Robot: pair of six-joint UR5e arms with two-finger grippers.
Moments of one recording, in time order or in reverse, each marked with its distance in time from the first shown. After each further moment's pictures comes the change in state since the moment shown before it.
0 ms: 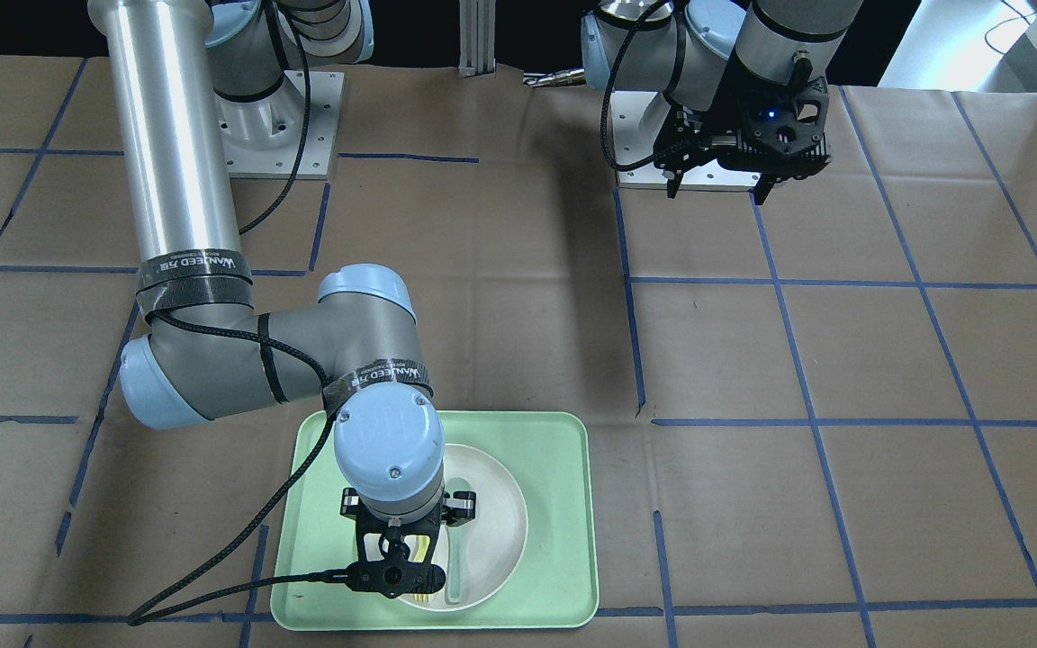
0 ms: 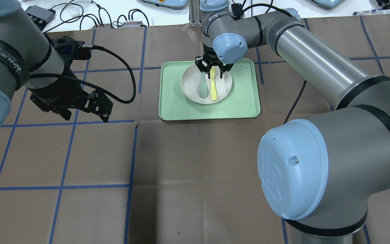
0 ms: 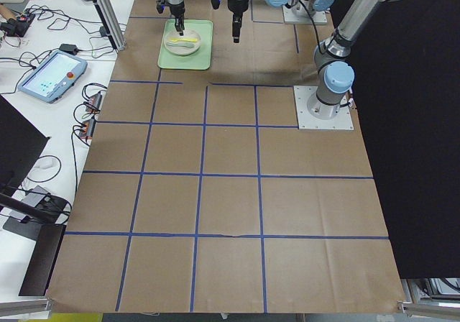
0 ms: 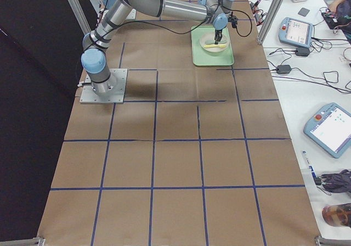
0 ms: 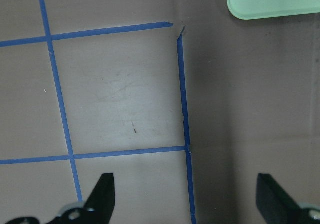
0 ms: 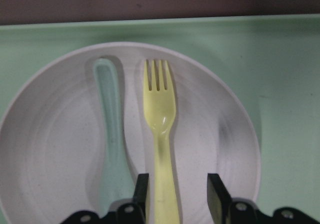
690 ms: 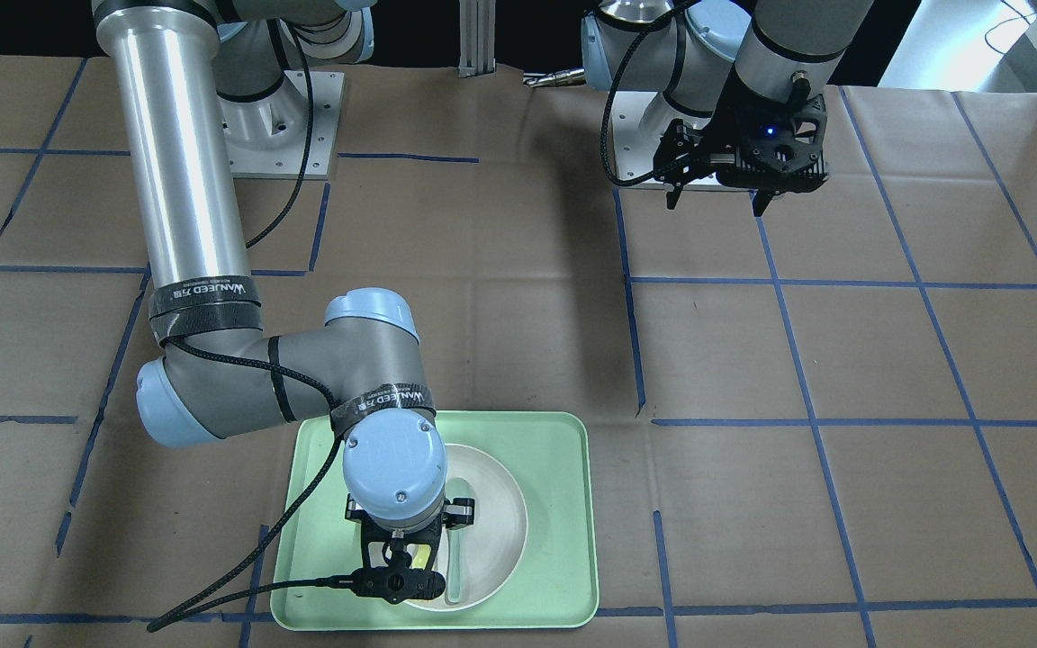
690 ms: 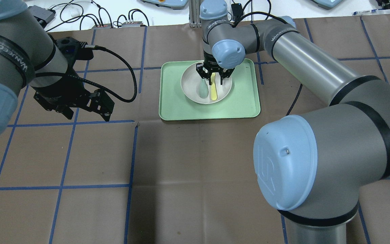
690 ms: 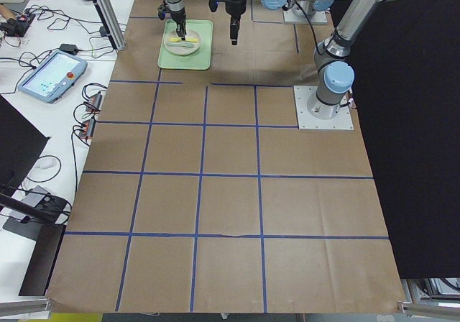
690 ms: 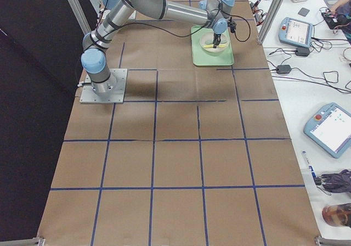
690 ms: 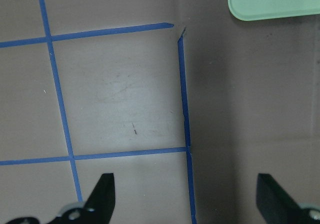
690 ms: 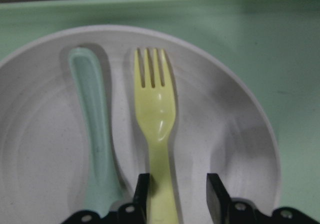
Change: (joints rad) left arm 0.002 -0.024 -0.006 0.017 0.000 0.010; right arm -0.001 0.040 0.001 -0.001 0.000 0.015
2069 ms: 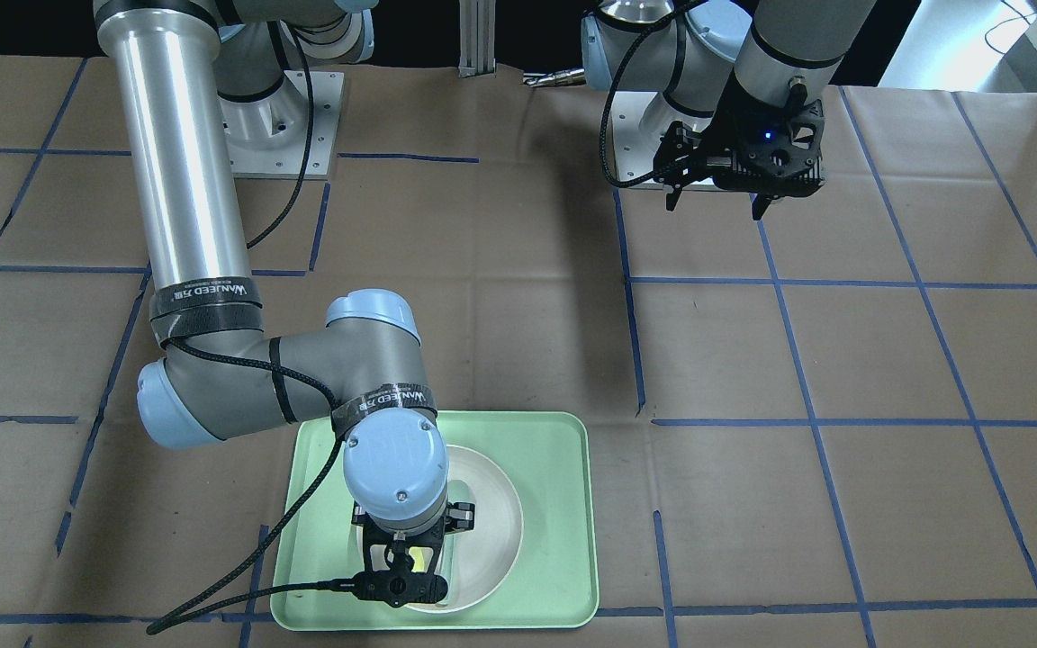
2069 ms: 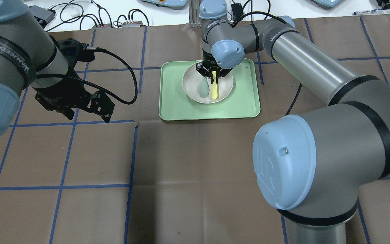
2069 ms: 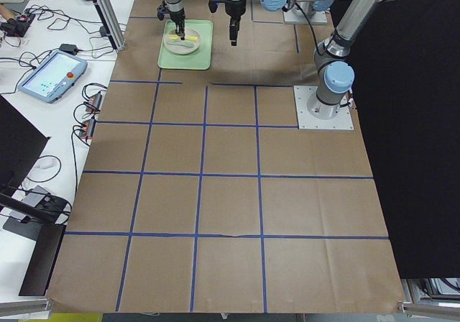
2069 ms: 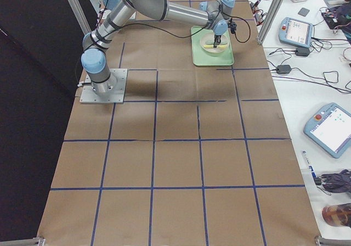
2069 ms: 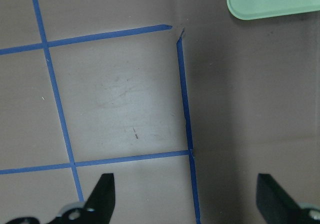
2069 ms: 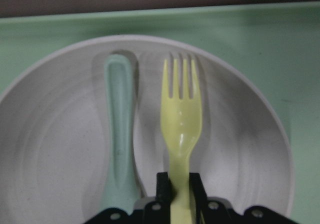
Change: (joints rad) left arm 0.003 0.000 -0.010 0.004 -0.001 0.026; right arm 0.001 -0.007 -0.008 -0.013 0.008 0.003
